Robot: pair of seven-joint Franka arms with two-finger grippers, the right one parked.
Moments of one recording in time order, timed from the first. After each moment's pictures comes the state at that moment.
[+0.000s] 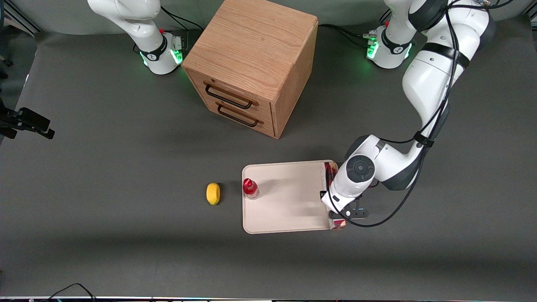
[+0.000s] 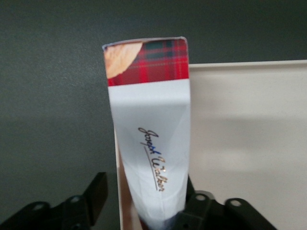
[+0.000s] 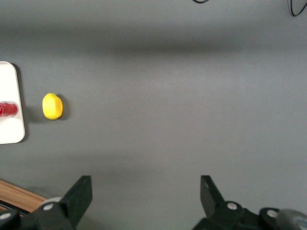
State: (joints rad) arm -0.04 0.86 -0.49 -1.46 0.51 2.25 -0.72
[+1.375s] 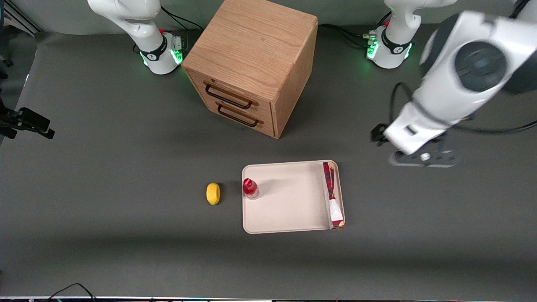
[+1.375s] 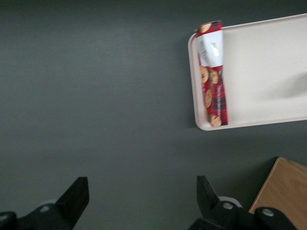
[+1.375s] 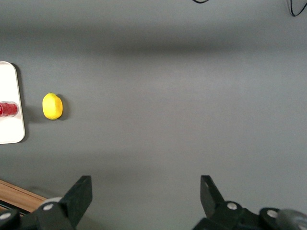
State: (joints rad) arm 0.00 0.21 -0.34 -1.41 0.12 1.51 -0.28
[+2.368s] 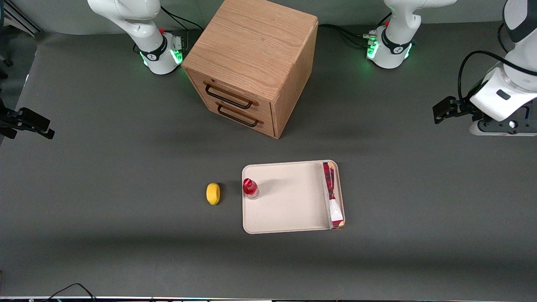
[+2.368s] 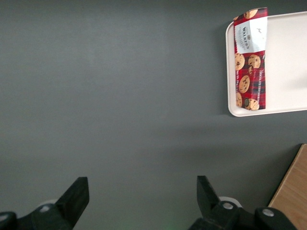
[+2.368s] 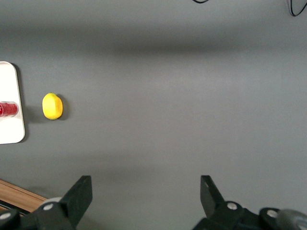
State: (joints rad) arm 0.00 -0.03 -0.11 -1.72 0.00 1.65 -0.07
